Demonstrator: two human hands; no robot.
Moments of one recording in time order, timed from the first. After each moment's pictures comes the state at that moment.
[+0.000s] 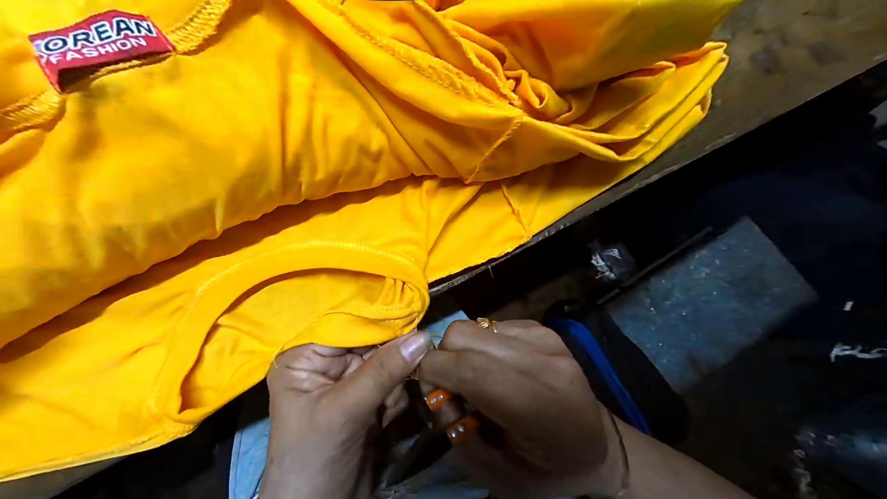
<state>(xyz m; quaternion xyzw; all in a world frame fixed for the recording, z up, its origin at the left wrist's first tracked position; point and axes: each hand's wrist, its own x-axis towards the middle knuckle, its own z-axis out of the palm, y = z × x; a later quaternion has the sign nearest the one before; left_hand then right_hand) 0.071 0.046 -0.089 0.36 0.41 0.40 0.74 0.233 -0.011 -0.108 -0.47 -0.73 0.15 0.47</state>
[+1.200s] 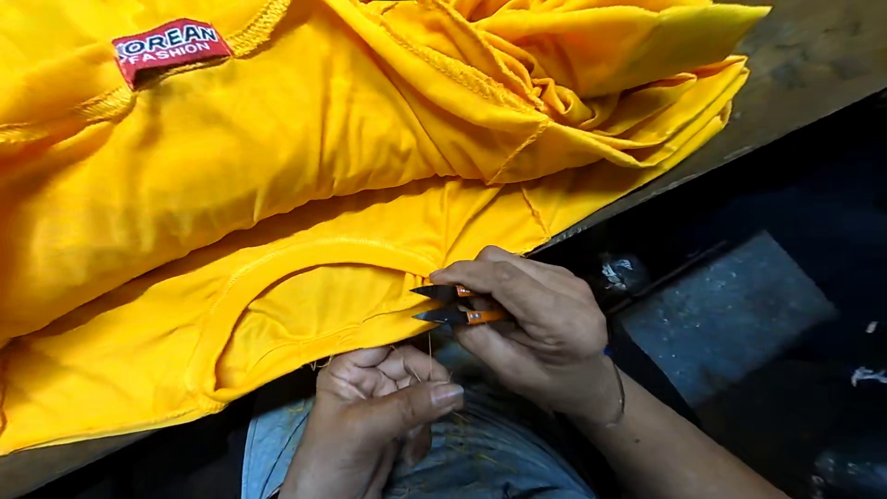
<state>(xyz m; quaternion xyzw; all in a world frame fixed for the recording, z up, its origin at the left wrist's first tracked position) 0.047 0.035 -0.107 0.27 0.30 0.30 0.86 0.250 0.020 -0.114 -0.50 -0.71 0.10 0.49</state>
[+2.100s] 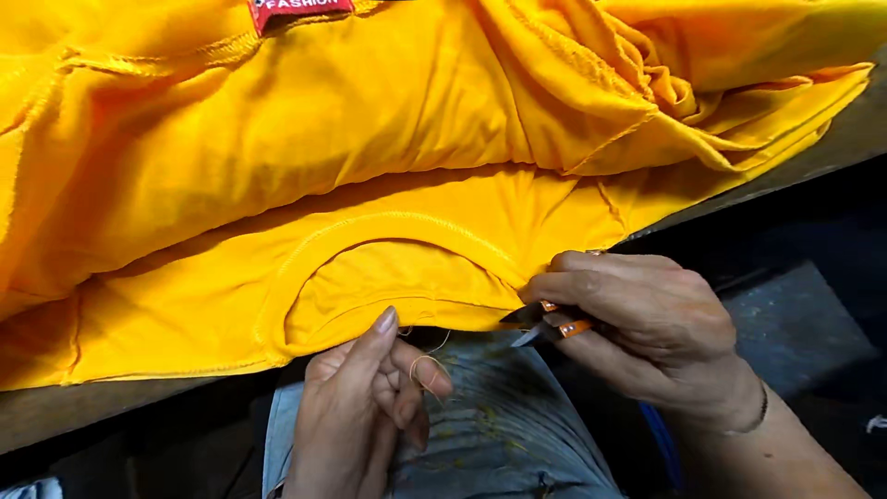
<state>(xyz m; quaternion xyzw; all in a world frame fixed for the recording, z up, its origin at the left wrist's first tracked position) 0.015 0.035 -0.098 0.22 0.39 0.38 0.81 0.277 0.017 -0.099 -0.44 -0.81 0.13 0.37</state>
